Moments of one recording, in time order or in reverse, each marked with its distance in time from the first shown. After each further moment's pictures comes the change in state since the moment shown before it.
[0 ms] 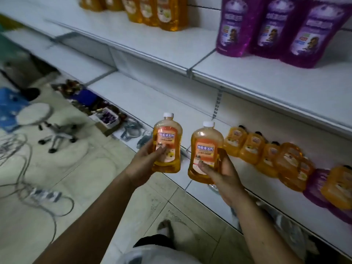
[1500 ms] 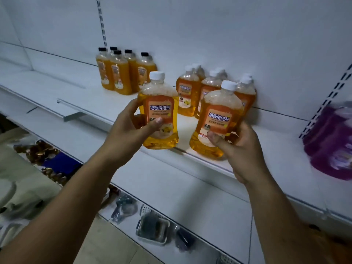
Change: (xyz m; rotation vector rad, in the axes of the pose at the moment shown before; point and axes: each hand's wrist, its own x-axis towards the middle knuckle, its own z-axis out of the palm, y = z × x) left_hand 0.219 0.361 -0.246 0.387 -0.034 0.674; right_hand 0.289 -0.266 0.255 -0.174 0.291 -0.584
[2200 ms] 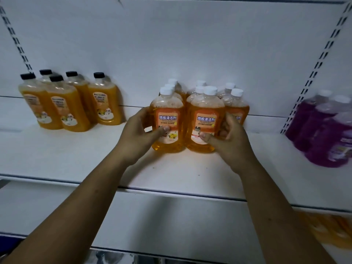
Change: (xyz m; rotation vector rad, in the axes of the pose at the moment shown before) left_hand 0.186 -0.070 0.009 0.059 -0.358 0.098; right_hand 0.099 0.024 0.041 -0.306 0.299 0.010
